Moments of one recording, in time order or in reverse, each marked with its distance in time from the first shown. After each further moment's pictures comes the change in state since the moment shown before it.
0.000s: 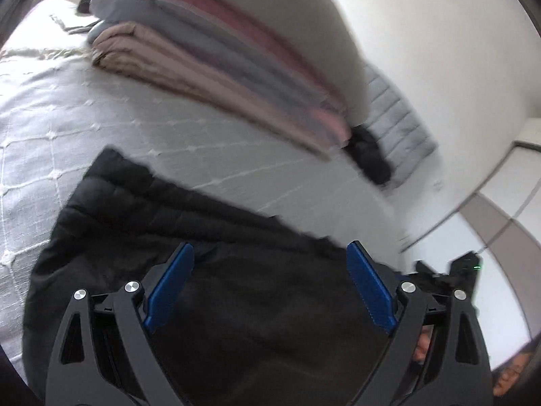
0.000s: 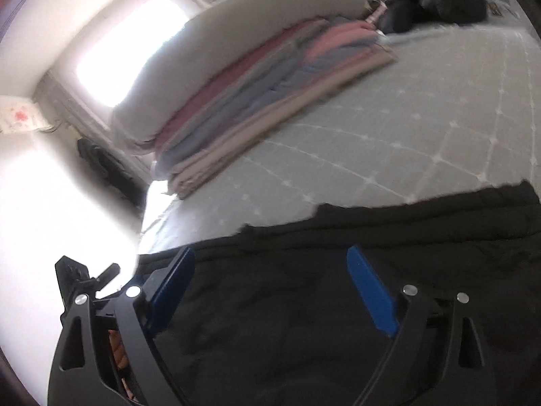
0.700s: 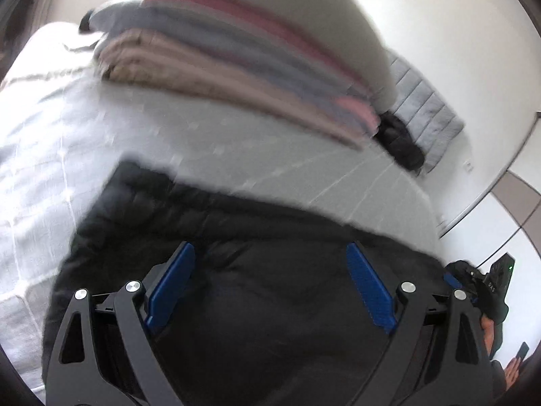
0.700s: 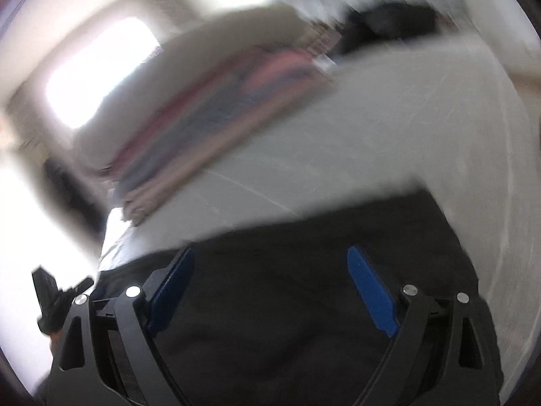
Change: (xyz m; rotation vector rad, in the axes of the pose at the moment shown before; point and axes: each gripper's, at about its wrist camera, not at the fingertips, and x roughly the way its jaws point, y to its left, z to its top) left arm 0.032 0.017 0.004 0.088 0.019 0.132; right arm -0.044 -0.080 -0.007 0.079 -0.102 -0.155
